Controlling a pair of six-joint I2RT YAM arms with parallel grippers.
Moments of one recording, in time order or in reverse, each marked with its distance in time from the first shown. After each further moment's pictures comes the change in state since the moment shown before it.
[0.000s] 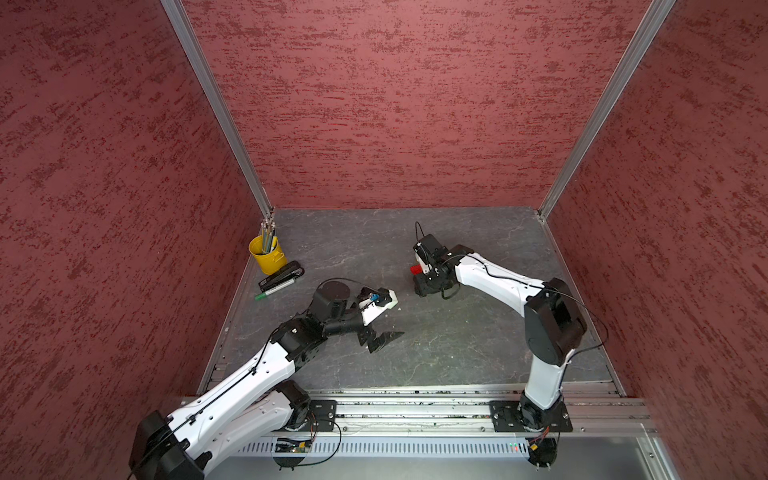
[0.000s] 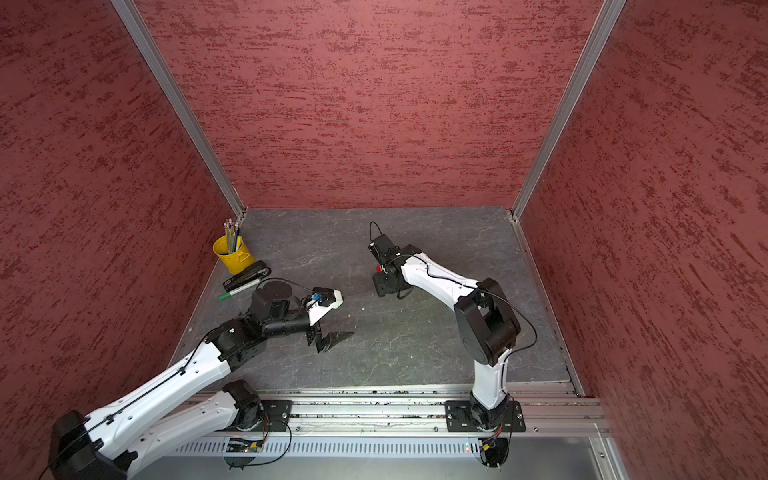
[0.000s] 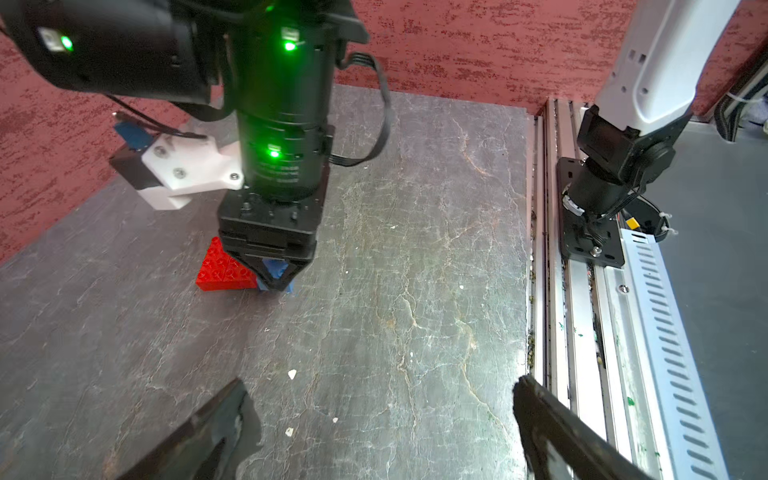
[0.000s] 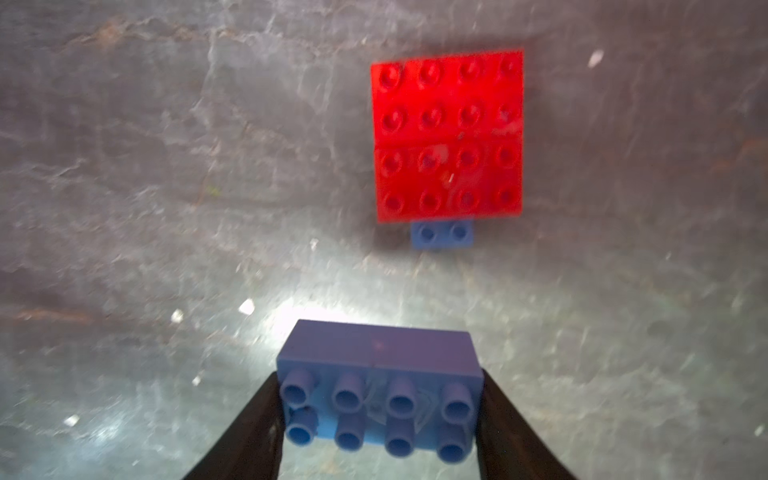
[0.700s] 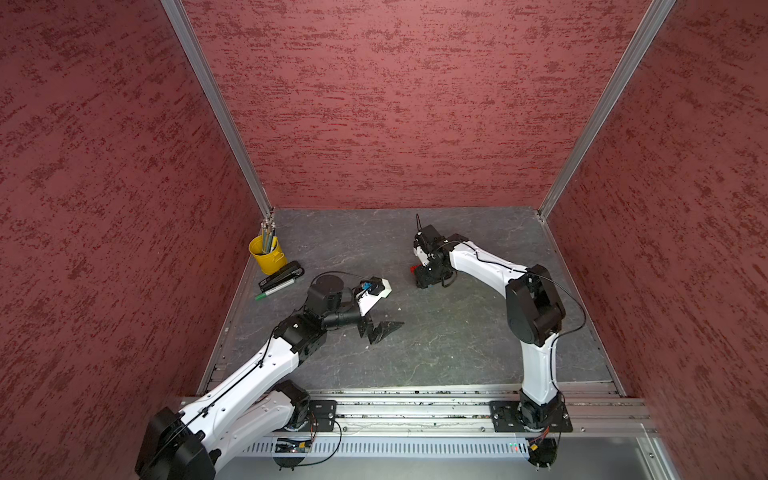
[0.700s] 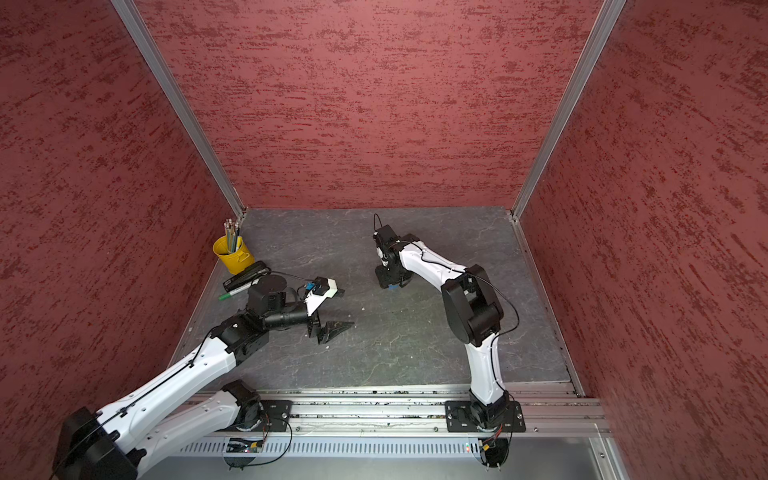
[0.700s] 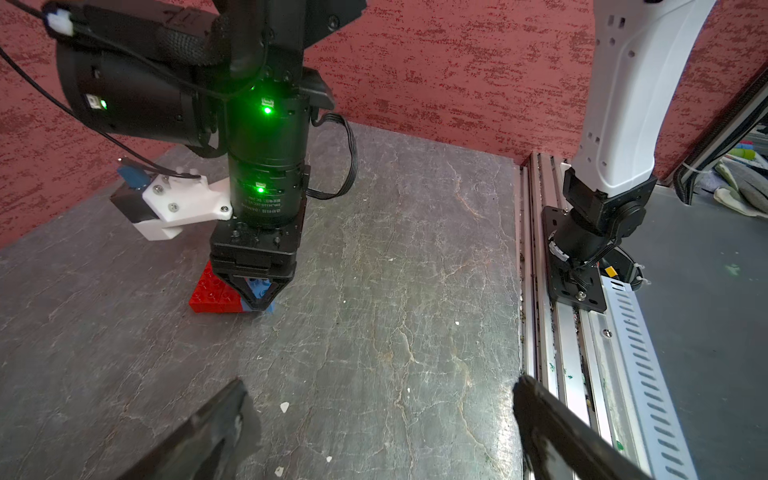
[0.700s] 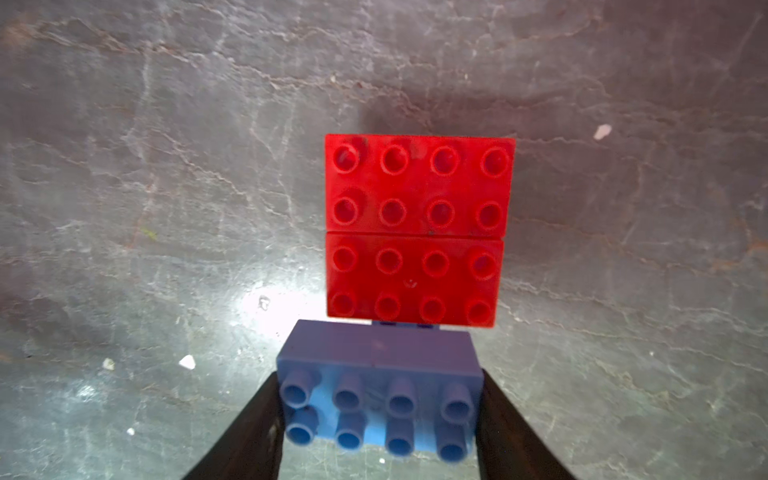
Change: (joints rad) left arm 0.108 0.056 -0.019 0.146 0.147 -0.103; right arm -0.085 0.148 0.134 -0.046 -0.047 -0.134
